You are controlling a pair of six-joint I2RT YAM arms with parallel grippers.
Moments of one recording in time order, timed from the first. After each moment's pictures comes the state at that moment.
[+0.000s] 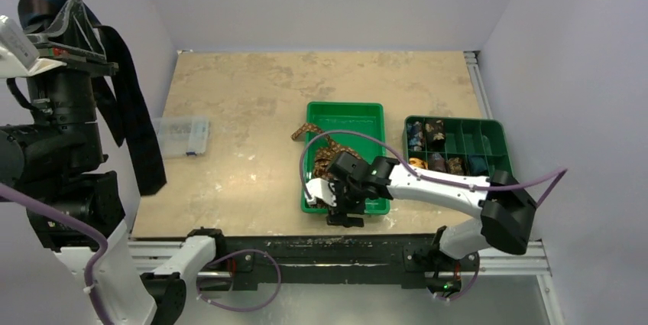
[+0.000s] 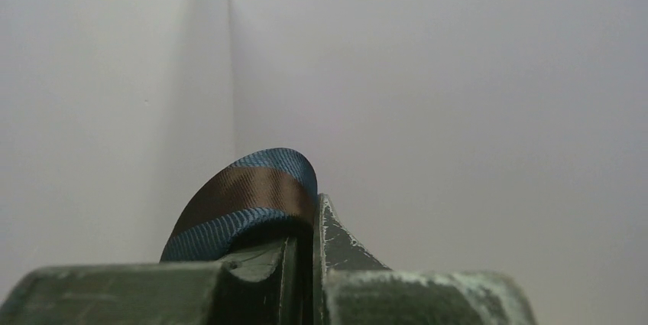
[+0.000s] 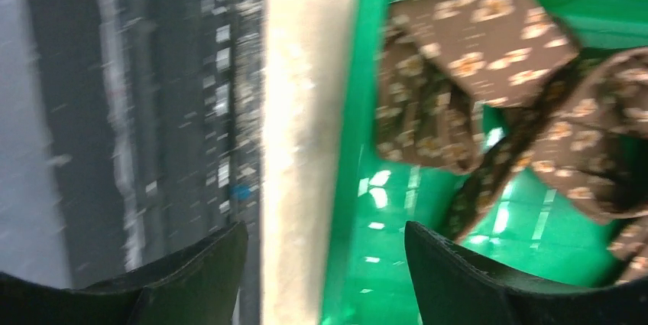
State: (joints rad) left arm 0.01 0.99 2.01 -0.37 -0.09 0.03; right arm 1.06 1.40 0.95 -0.76 -0.30 -0.53
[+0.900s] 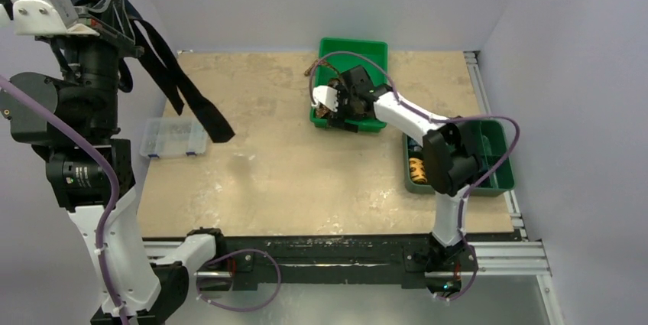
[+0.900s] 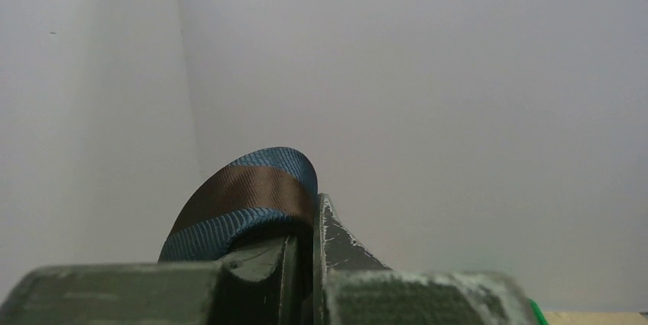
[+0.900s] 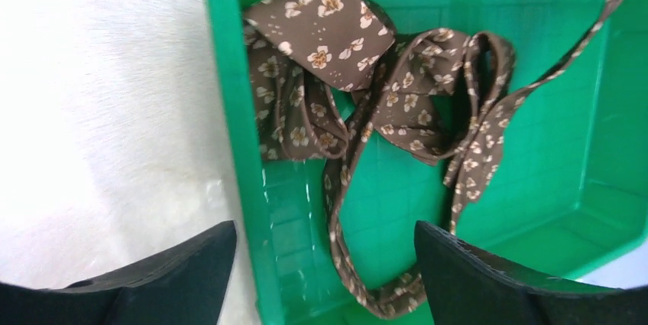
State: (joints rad) left arm 0.07 1.07 1.95 -0.39 0.01 -0.05; right arm 0.55 1.99 1.53 -0.47 -0.07 -0.92
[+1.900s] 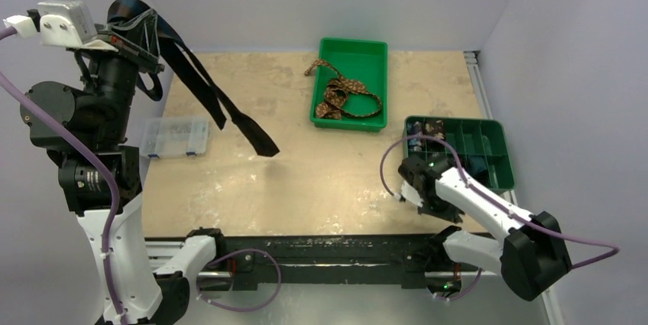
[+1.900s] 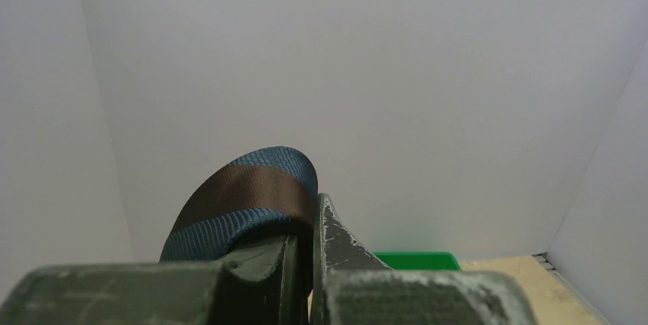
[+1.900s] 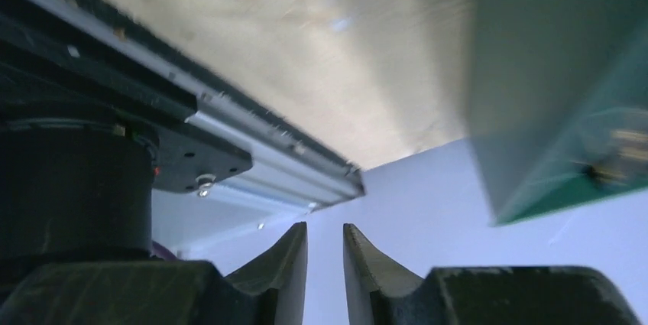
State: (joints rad) left arm 0.07 0.99 1.78 -0.37 0.18 -0.20; right arm 0.51 1.12 0.72 -1.35 0.42 -0.53
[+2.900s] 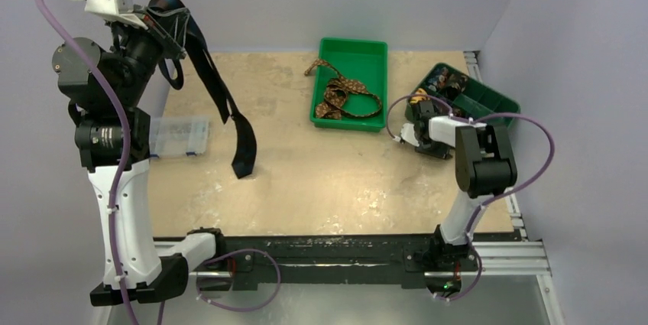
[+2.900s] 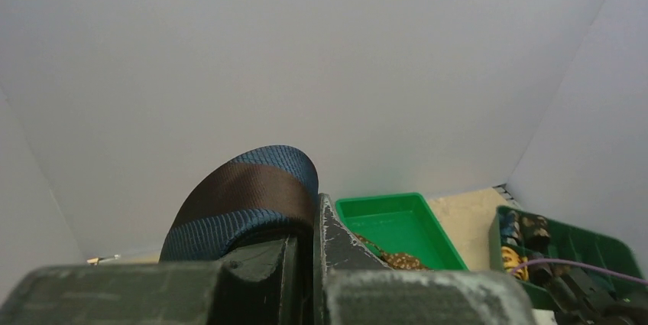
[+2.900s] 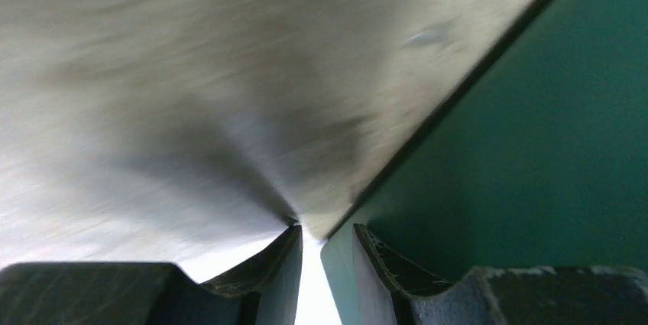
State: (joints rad) left arm 0.07 1.11 1.77 -0.38 0.32 -0.21; right arm 0.10 1.78 0.95 -0.54 0.56 -1.04
